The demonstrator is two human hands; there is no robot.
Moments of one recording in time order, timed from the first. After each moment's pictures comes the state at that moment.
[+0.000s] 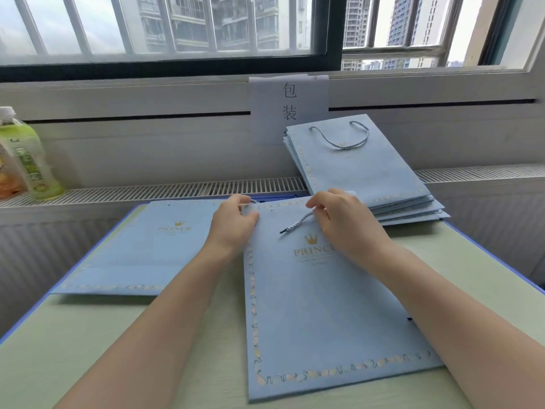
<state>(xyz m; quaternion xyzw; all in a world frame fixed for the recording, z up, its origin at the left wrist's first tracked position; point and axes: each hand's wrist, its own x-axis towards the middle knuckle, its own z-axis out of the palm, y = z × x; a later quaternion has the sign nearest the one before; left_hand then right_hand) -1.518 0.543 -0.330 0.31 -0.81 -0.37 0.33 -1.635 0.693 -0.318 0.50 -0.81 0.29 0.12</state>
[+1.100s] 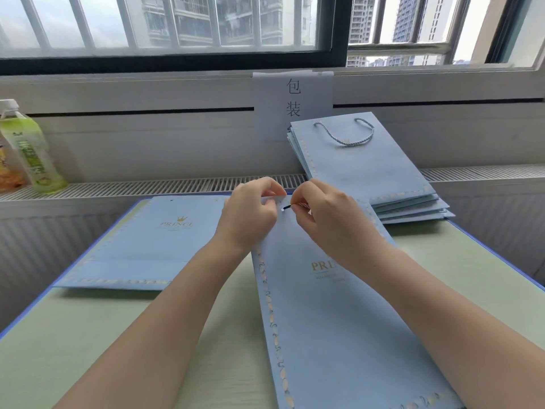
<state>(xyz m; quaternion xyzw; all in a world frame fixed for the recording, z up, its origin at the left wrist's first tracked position) -1.514 0.572 -0.307 0.21 -0.87 -0.27 0.36 -1.612 0.681 -0.318 0.57 -0.70 0.32 0.30</state>
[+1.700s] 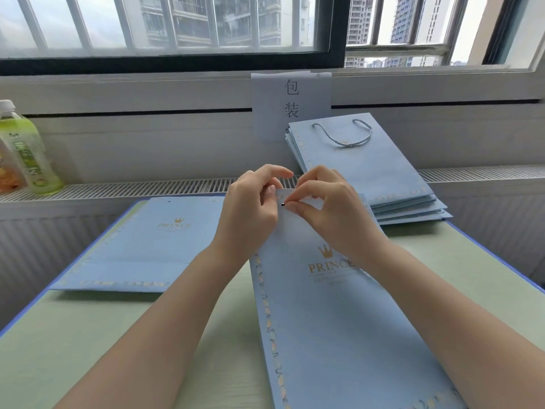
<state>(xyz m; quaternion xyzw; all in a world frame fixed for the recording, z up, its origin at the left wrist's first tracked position) -1.512 0.576 -0.309 0.10 -0.84 -0.27 0.47 -1.616 0.682 -0.307 0.57 -0.67 0.45 0.16</state>
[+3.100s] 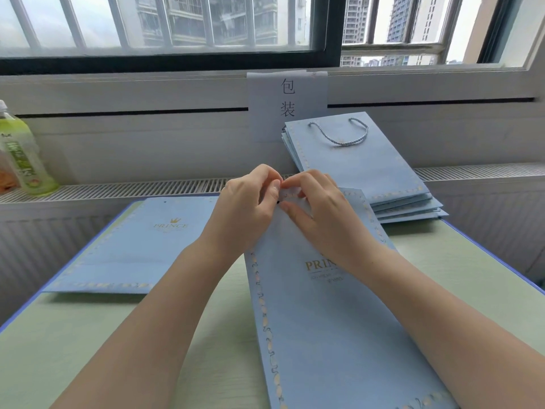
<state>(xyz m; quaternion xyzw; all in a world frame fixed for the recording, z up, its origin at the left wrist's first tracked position) -1.508 0.577 -0.296 0.10 -0.88 -0.18 0.43 -1.617 0.678 -0.319 0.58 -0.68 0.40 0.21</state>
